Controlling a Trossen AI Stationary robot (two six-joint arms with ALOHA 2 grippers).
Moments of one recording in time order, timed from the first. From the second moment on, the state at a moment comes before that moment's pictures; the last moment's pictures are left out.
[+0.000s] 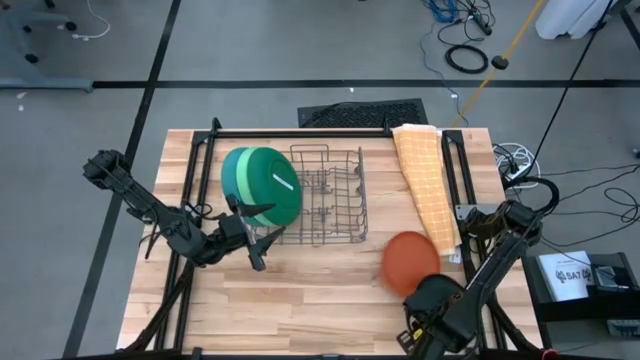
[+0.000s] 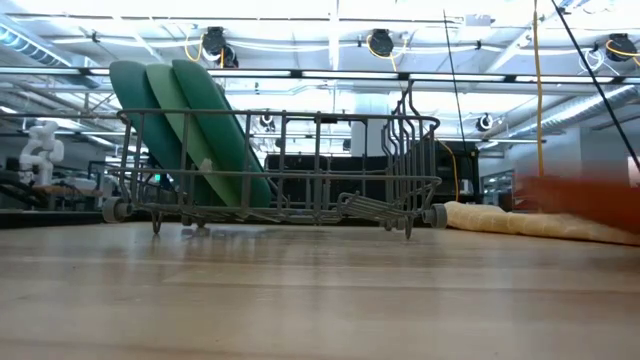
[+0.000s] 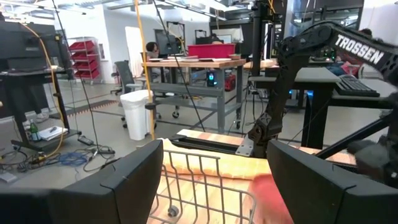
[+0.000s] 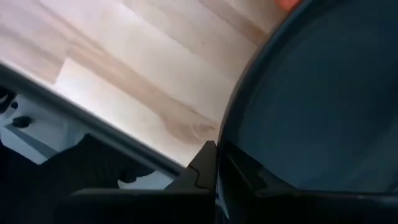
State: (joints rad) left arm -0.63 1.13 0.72 0.57 -1.04 0.16; right arm 0.93 1.85 1.45 -1.09 -0.05 1.92
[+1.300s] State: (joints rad) left arm -0.57 1.08 0.75 0.50 -0.33 0.17; right arm 0.69 1.82 2.08 -0.94 0.26 -0.11
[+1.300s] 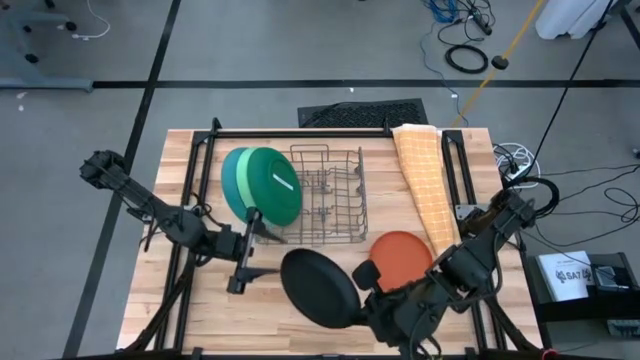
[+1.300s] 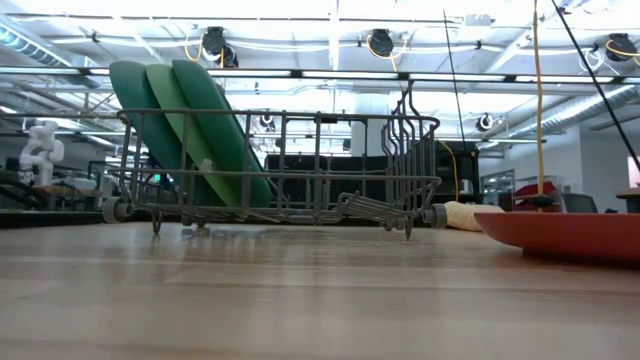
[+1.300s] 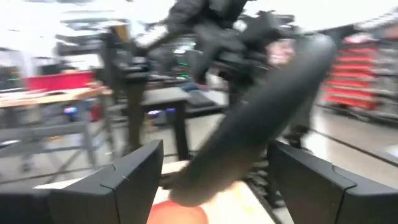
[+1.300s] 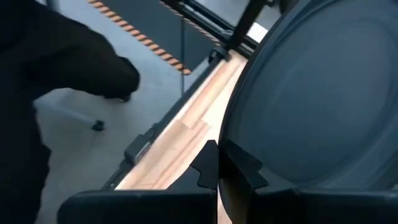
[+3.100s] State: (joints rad) left arm -0.36 1.10 0.75 0.50 -0.27 -0.05; right arm 0.67 1.58 2.08 -1.23 0.60 0.02
